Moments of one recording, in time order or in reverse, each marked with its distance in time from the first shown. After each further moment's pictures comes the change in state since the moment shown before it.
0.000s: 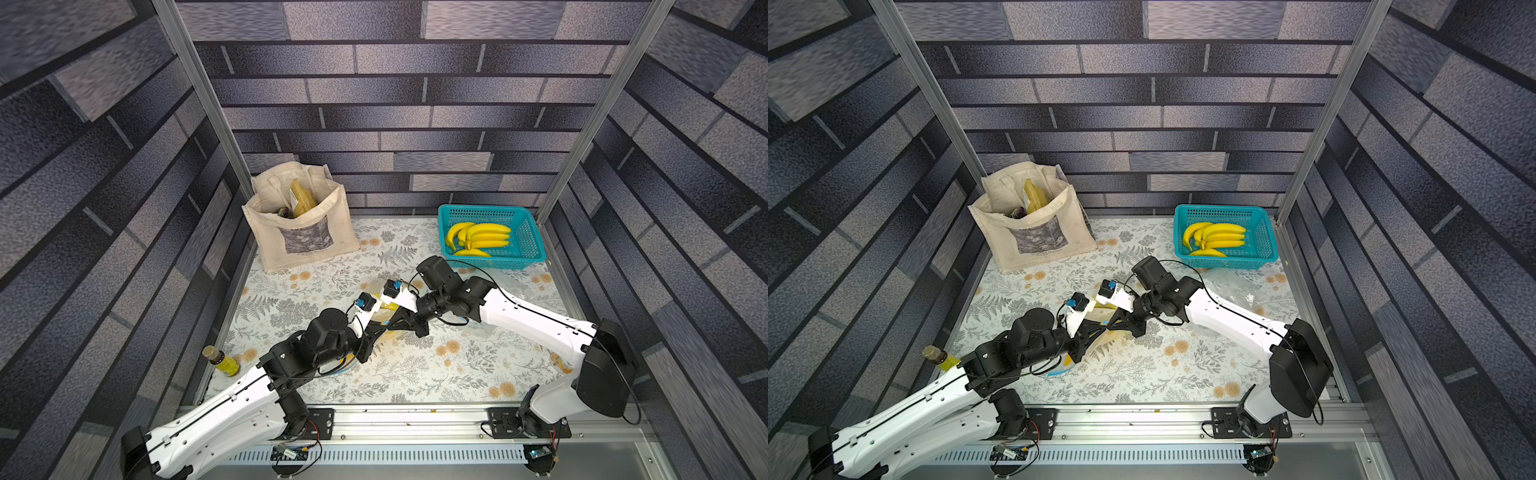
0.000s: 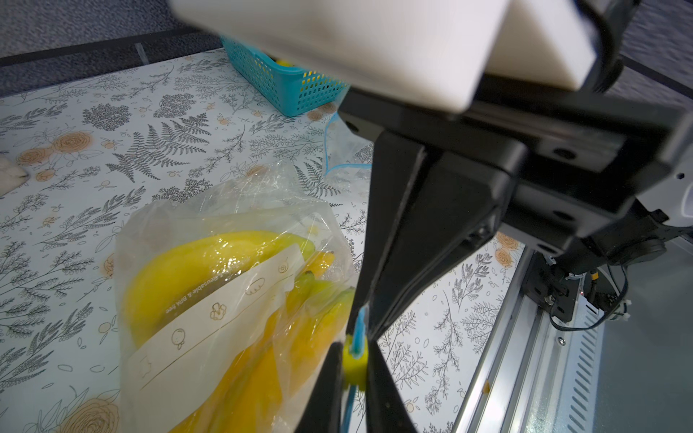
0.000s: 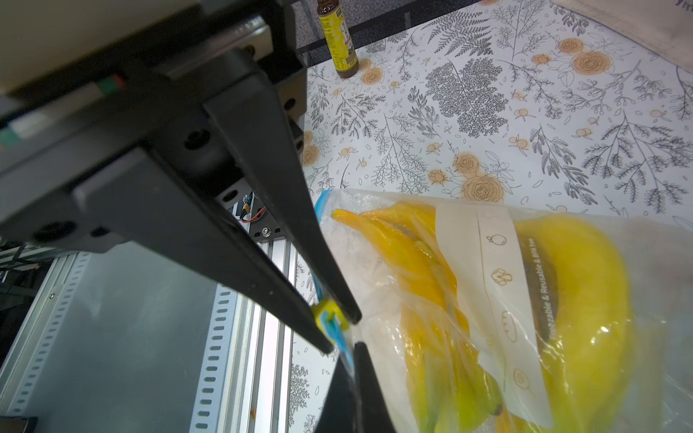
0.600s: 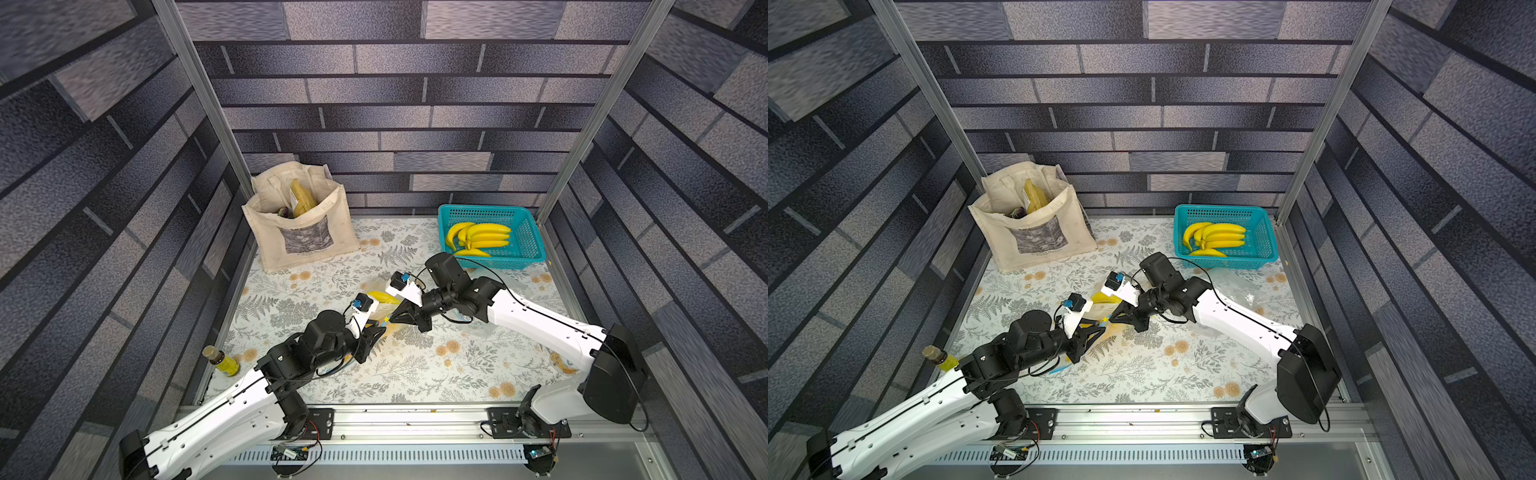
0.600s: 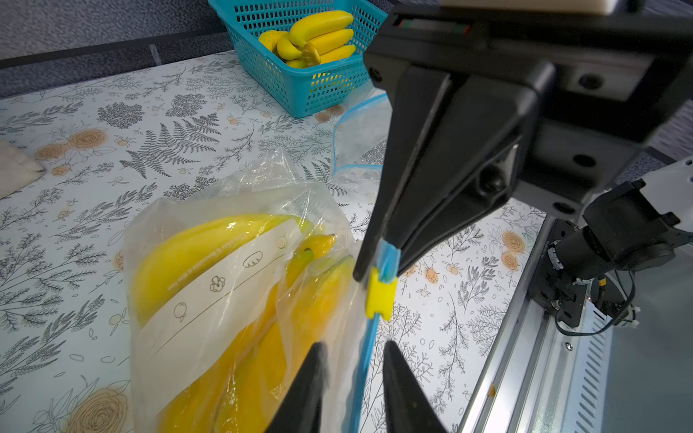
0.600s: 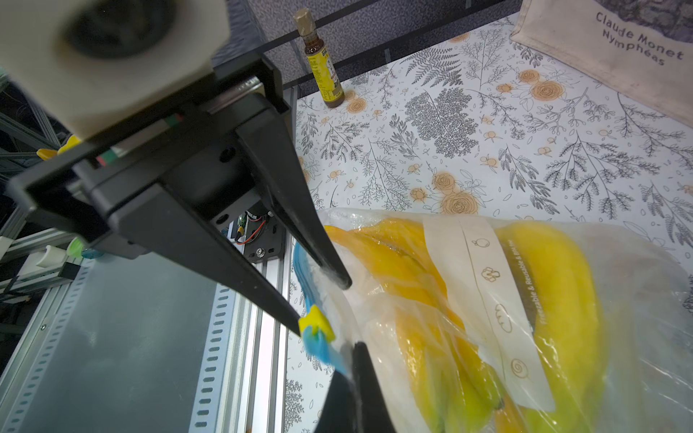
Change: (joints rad) left arm 0.001 -0.027 -0.020 0.001 -0.024 -0.008; right arm -0.038 -0.046 -0.038 0.068 -0.018 0.050
